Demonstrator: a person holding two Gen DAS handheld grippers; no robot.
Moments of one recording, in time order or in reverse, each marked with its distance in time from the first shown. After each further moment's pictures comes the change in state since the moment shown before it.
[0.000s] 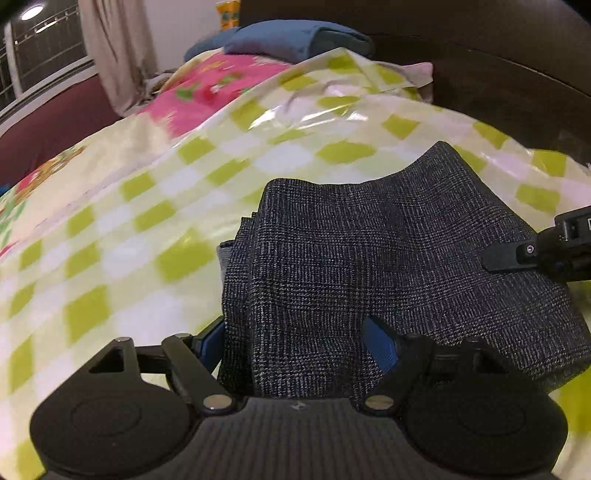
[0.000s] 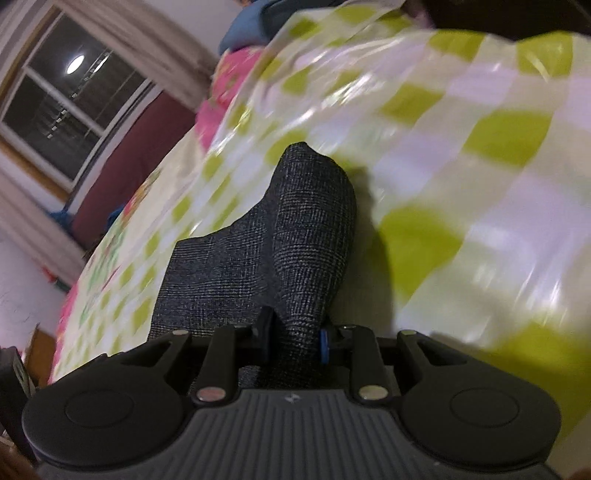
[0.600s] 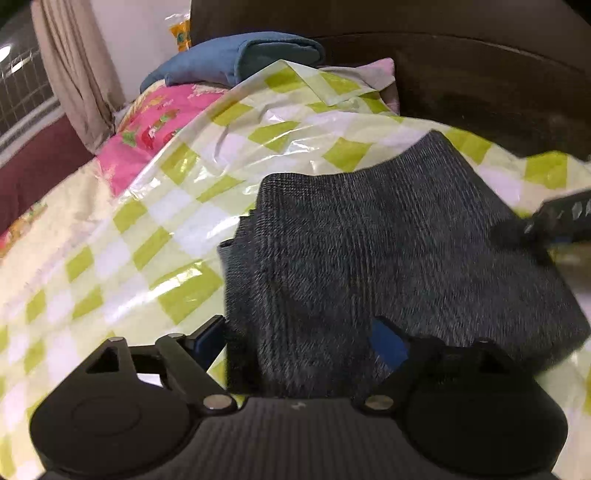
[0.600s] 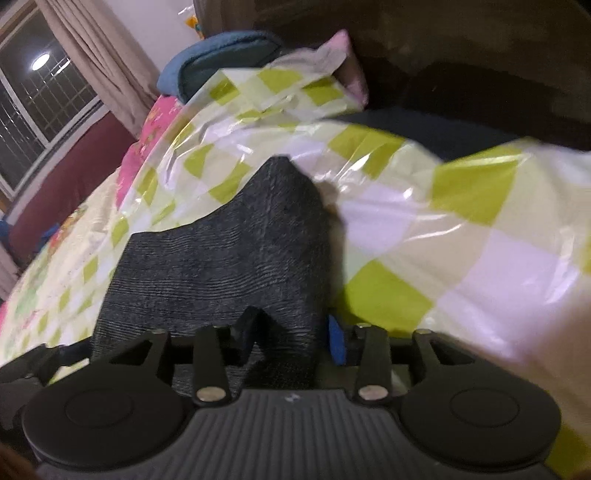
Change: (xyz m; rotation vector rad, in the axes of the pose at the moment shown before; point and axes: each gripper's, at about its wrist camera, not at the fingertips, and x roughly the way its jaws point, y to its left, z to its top) left arm 0.040 -0.074 0.061 0.140 -0.017 0.029; right arm -0.018 -0.054 0.065 -0.098 -0.120 -0.246
